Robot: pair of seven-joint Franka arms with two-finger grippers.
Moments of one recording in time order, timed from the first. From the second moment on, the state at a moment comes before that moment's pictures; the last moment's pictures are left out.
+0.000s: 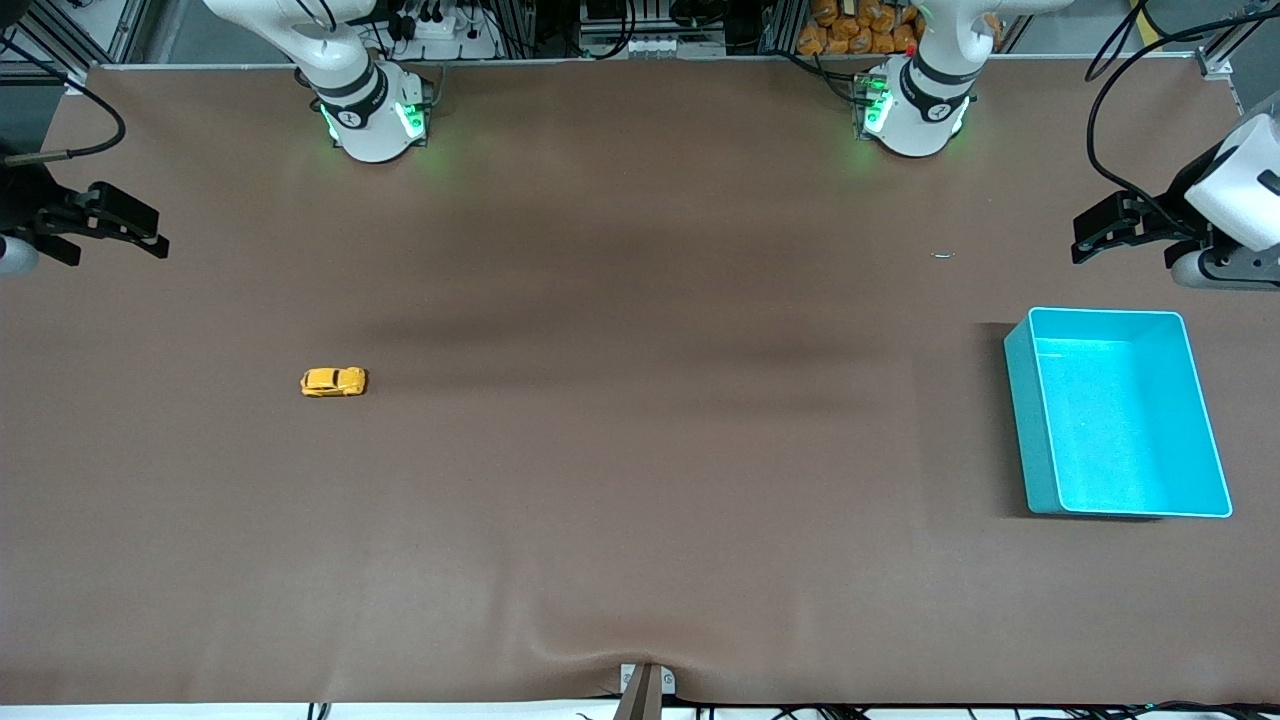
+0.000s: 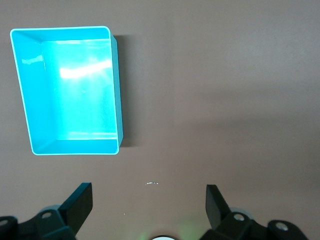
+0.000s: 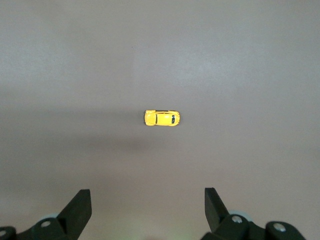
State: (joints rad) left arm -0.04 0.02 -0.04 -1.53 0.01 1.49 -0.01; right arm 0.03 -0.03 -0.05 -1.58 0.02 1.50 -0.09
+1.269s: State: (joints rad) left arm -0.04 0.02 -0.04 -1.54 0.01 1.49 -0.01; right arm 0.03 -0.02 -0.05 -1.95 0.02 1.79 -0.71
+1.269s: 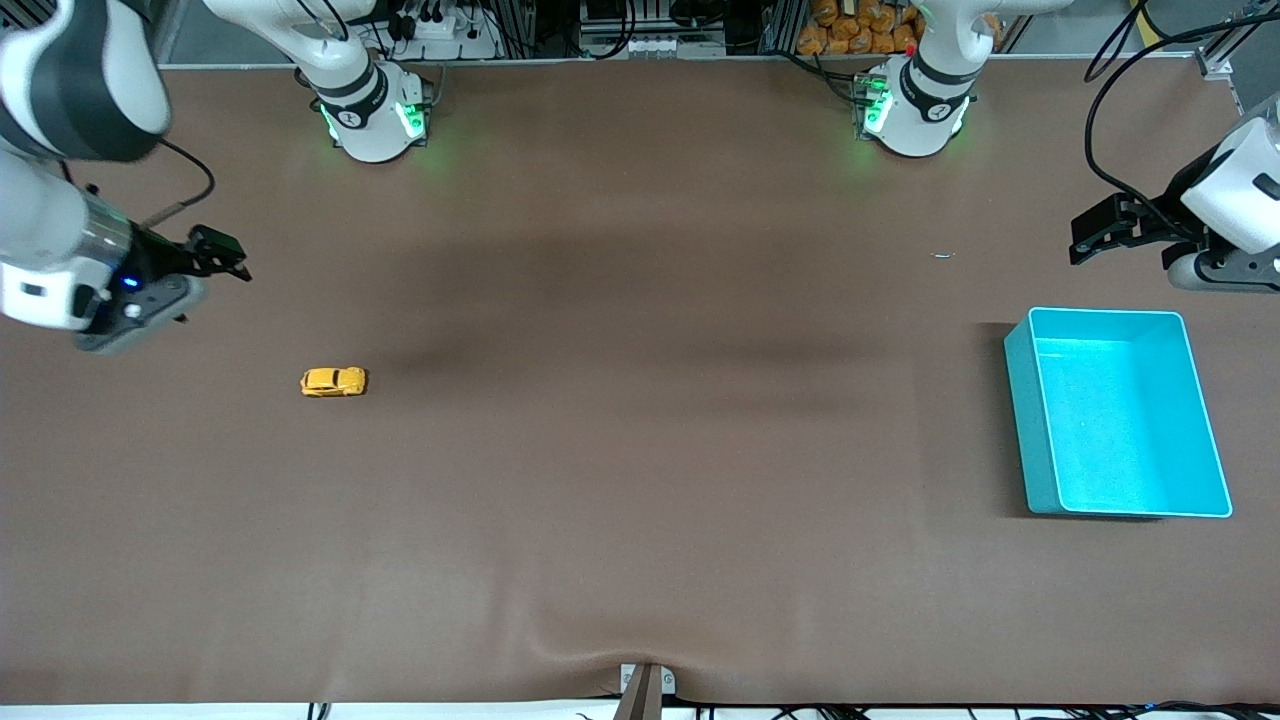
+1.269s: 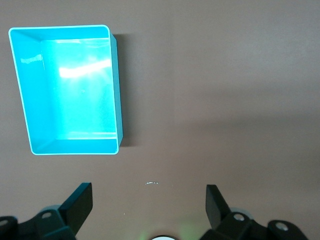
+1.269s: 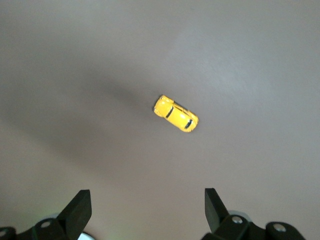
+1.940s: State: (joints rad) left arm -0.04 0.02 -0.04 -1.54 0.01 1.49 -0.01; right arm 0.04 0.01 -0.05 -2.18 0.02 2.04 -1.04
